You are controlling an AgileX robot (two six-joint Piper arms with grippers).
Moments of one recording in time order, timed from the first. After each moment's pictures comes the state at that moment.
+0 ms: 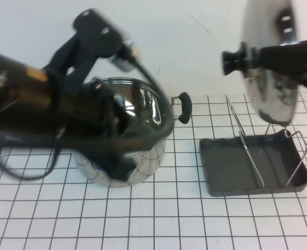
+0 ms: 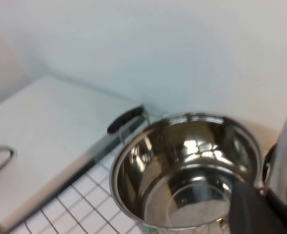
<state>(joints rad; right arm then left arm) 0.13 1.26 -1.03 1.39 0.79 -1.23 -0.47 1.23 -1.25 -0.65 1.01 0.67</state>
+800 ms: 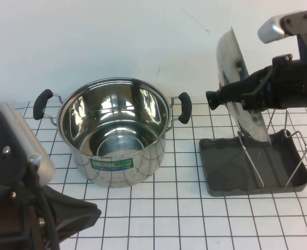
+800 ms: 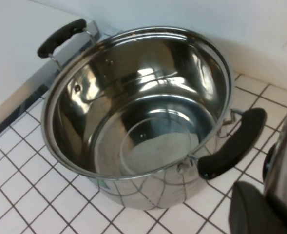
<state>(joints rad) 0.28 1.49 -1.12 1.08 0.60 -1.04 -0.47 0.82 -0.84 -0.55 0.93 0.57</state>
